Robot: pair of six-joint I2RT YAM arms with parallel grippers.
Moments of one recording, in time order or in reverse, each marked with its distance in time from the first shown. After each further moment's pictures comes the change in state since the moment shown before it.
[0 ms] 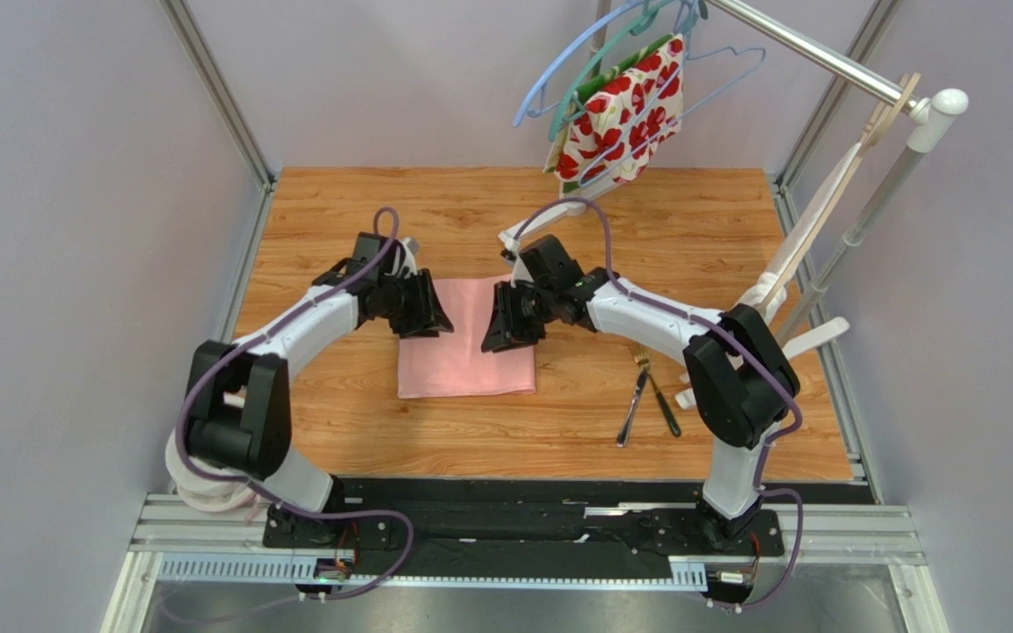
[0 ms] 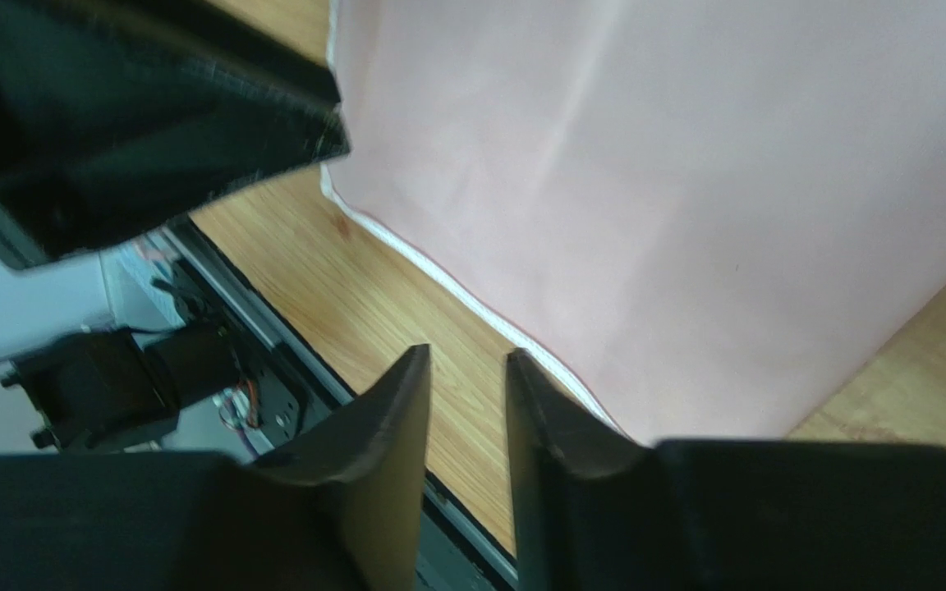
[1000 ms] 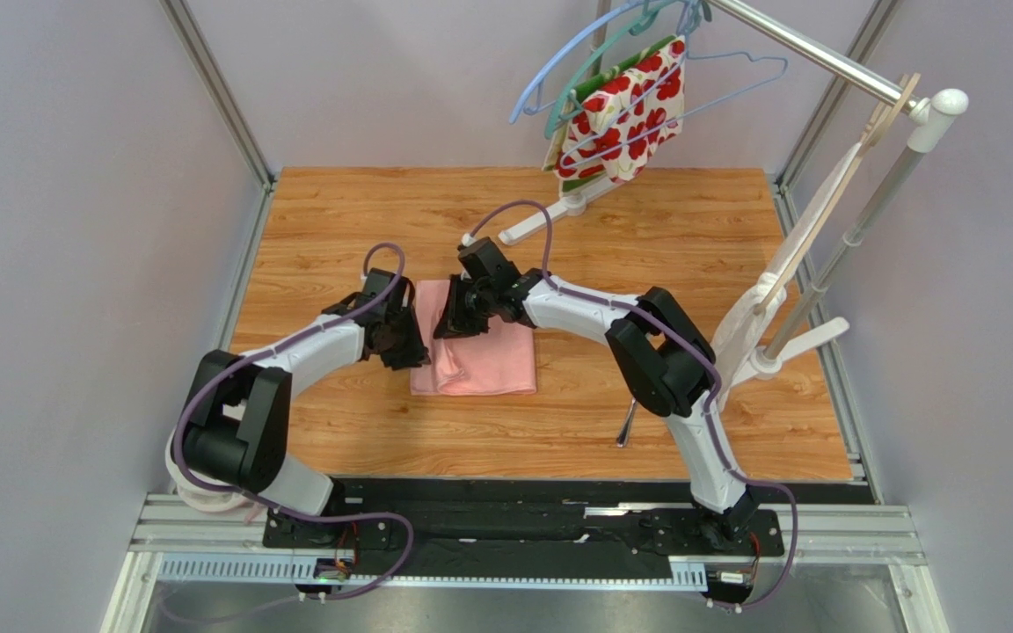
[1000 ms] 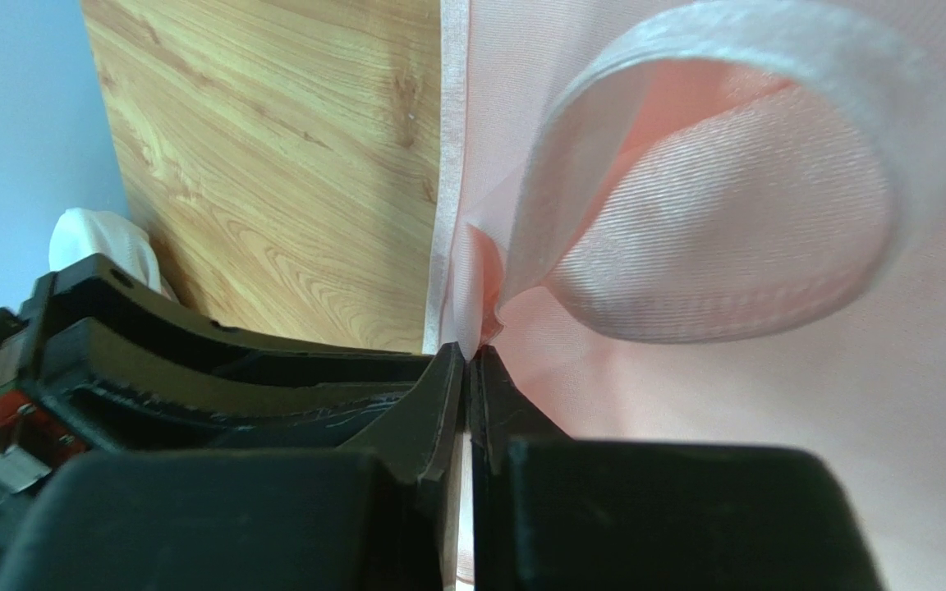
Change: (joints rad) left arm -0.071 0.002 -0.183 0.058 -0.317 -0.101; right arm 0.107 0.337 0.283 0.126 0.140 0.231
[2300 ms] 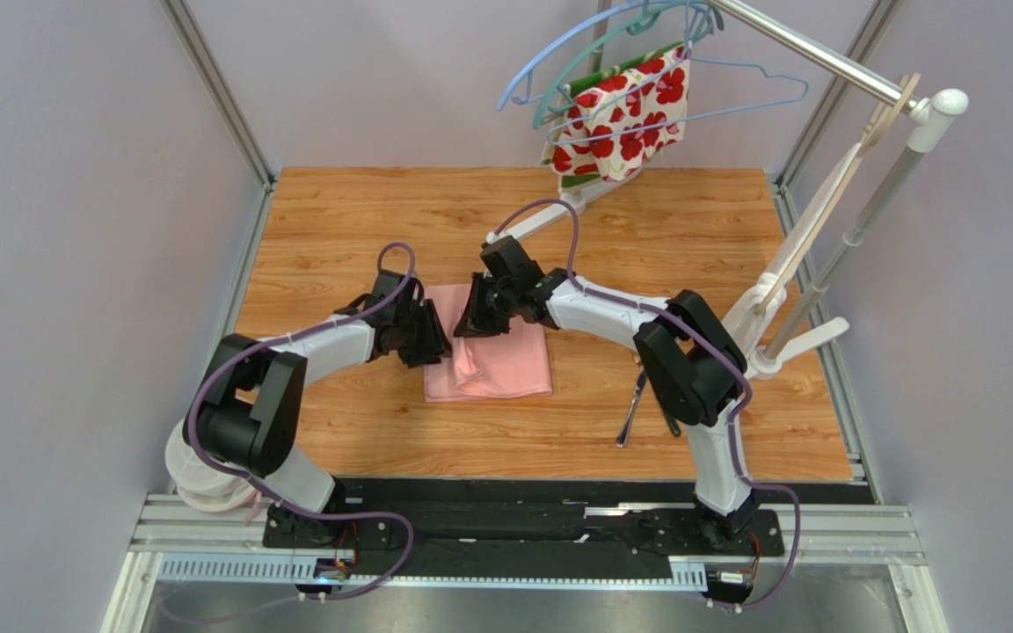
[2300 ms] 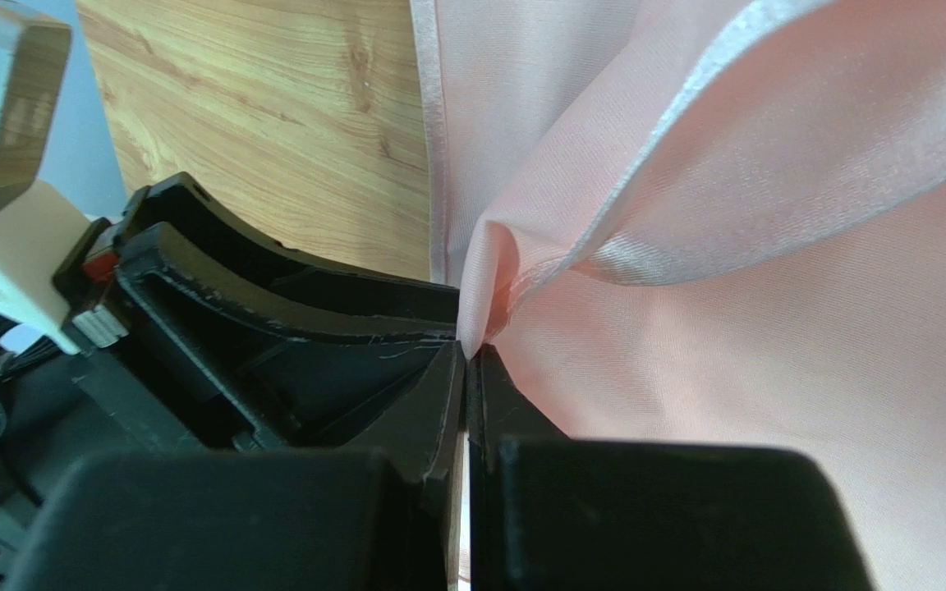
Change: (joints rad) left arm -0.030 0.077 -0.016 0.179 0.123 -0.060; right arm -0.034 -0.140 -0.145 -0.011 0.027 0.019
